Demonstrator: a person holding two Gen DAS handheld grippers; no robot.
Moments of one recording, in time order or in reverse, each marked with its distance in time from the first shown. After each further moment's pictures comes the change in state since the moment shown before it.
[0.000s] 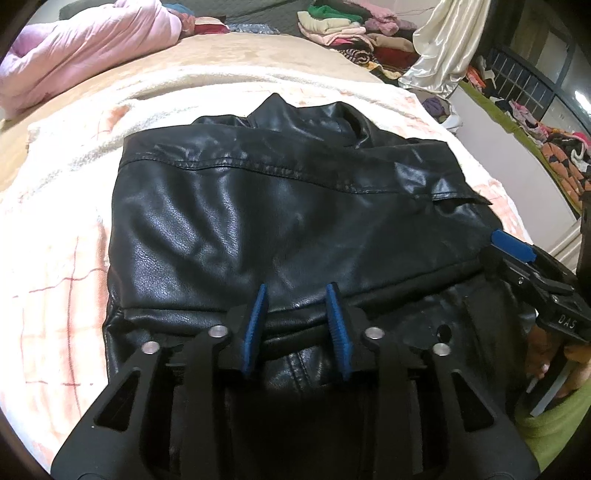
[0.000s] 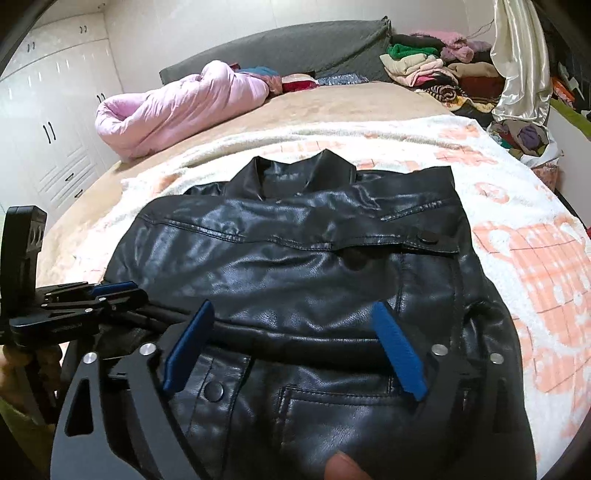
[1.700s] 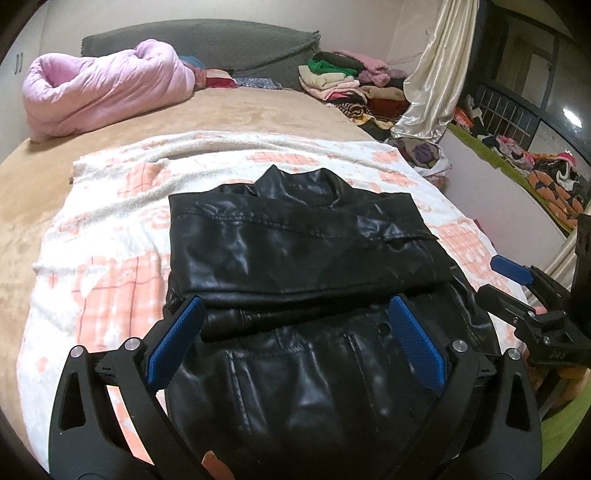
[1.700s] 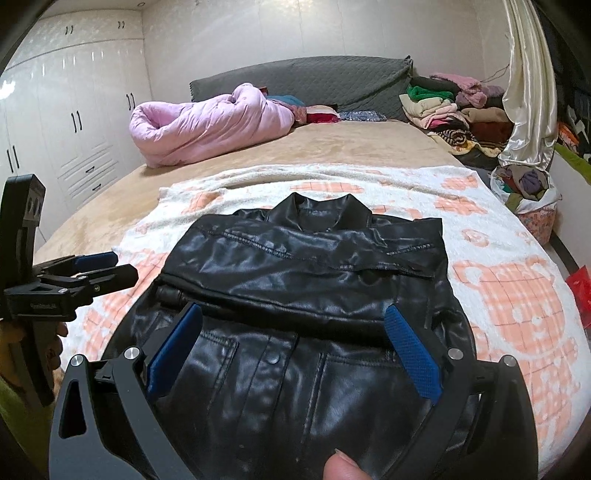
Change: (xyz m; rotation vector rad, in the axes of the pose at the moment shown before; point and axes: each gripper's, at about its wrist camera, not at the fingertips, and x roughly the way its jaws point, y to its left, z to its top) left arm -0.110 -0.027 -0.026 -0.004 -0.211 0.027; right arm -0.095 0.051 -0.010 -0.118 -0.094 0.002
